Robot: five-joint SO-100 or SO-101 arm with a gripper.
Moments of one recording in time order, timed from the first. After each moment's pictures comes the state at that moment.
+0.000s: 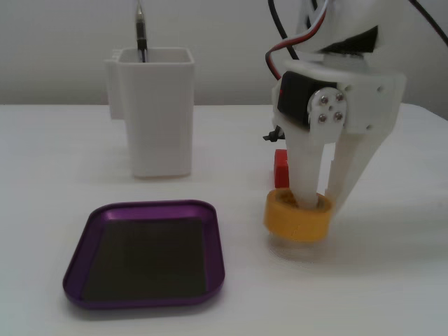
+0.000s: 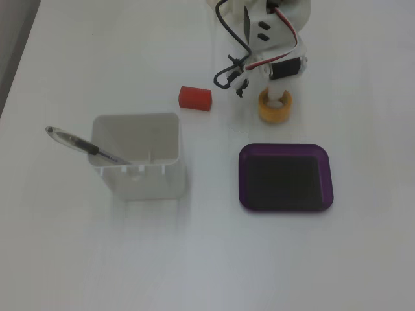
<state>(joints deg) -9.8 96.9 110.3 58.9 -13.0</state>
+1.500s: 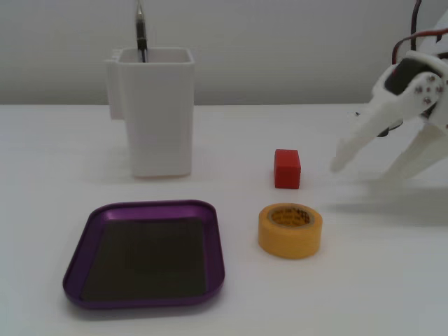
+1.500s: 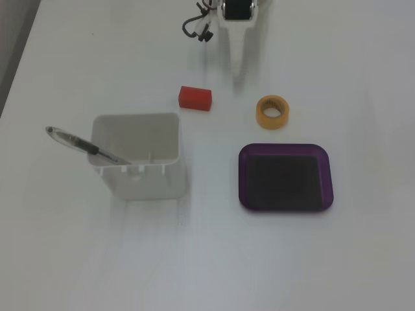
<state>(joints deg) 4.9 192.7 171.6 68.6 -6.4</state>
